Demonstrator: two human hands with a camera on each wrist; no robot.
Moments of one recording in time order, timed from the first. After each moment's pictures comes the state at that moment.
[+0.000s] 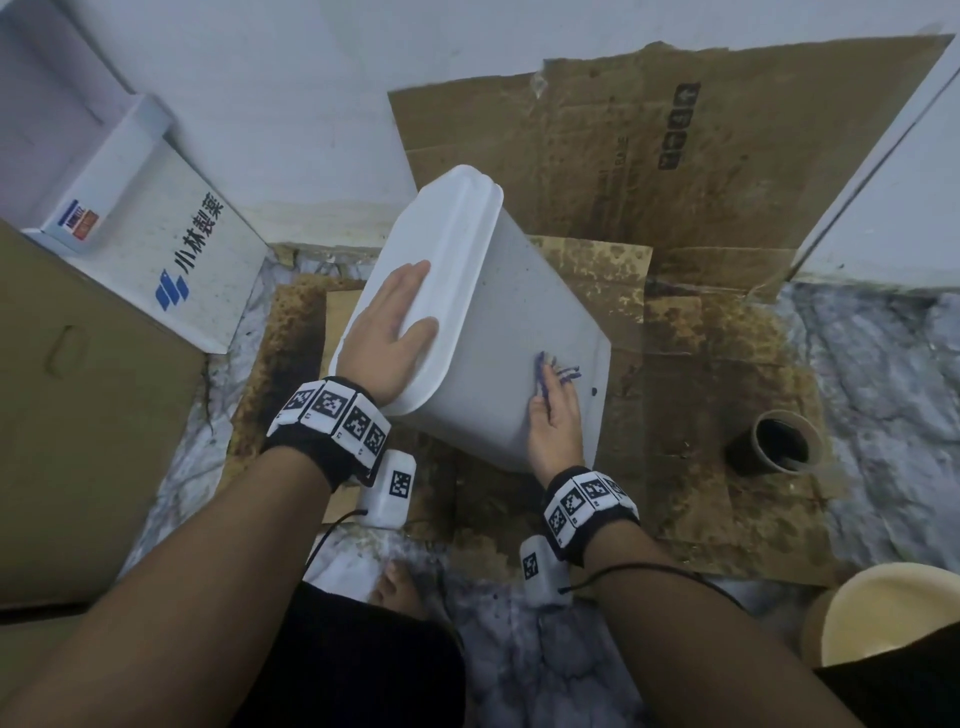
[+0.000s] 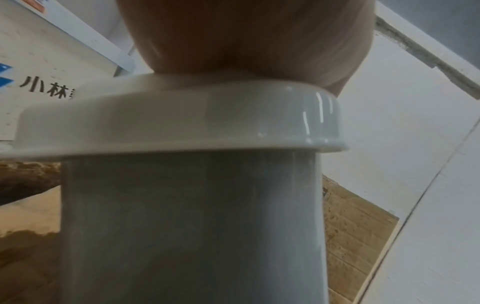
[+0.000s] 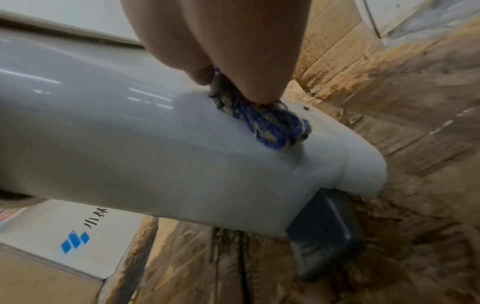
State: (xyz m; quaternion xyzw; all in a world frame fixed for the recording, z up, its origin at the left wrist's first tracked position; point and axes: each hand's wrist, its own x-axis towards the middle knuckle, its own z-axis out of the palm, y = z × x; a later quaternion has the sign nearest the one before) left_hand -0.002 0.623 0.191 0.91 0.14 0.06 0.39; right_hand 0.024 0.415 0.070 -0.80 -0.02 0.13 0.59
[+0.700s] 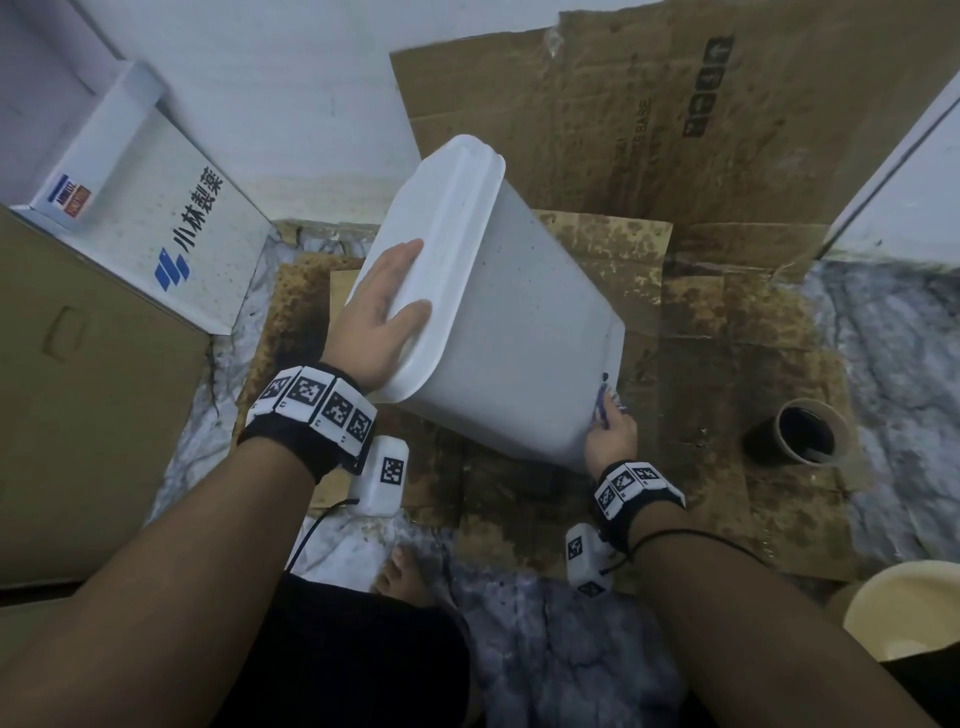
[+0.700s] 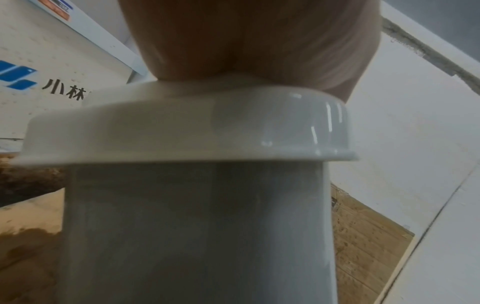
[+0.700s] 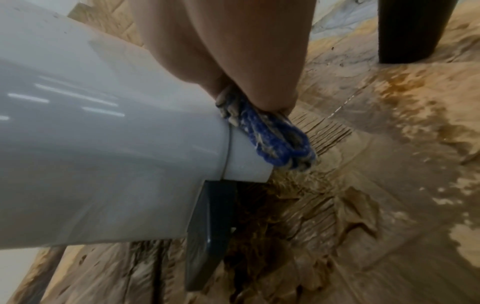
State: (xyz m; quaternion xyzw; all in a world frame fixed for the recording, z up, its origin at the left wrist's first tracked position) left_hand -0.006 0.629 0.195 0.88 0.15 0.06 0.45; right_hand 0.053 0.368 -0.012 -0.78 0.22 0.16 0.57
